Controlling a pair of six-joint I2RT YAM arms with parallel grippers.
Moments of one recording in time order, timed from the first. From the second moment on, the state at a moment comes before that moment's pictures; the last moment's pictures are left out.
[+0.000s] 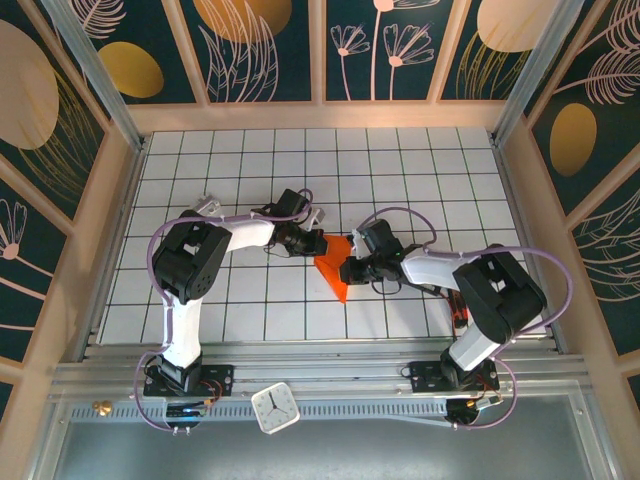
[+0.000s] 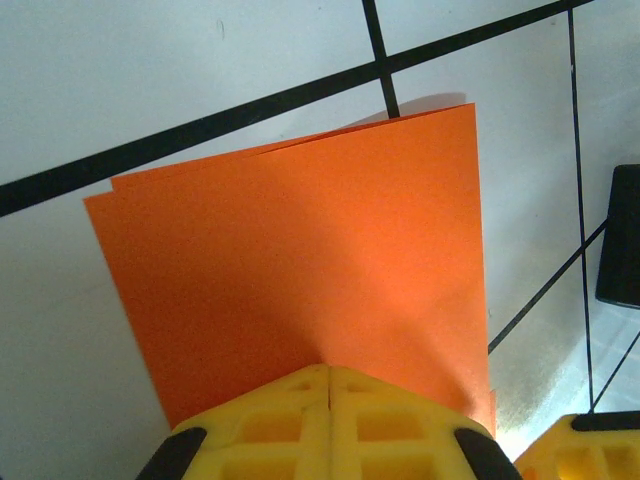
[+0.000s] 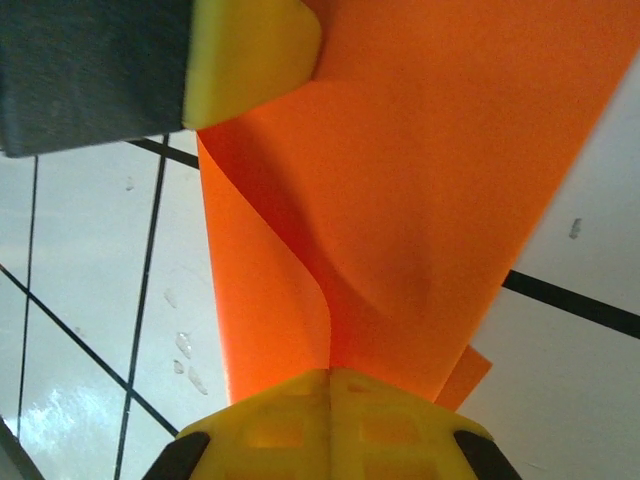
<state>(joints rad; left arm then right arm) -0.57 2.04 1.20 -0.23 0.54 -0.47 0.63 1.61 0.69 -0.07 -0.40 0.48</state>
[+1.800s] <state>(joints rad) -0.57 2.05 1.22 -0.24 0.54 -0.47 0.60 1.67 0.75 -0.11 -0.39 0.43</state>
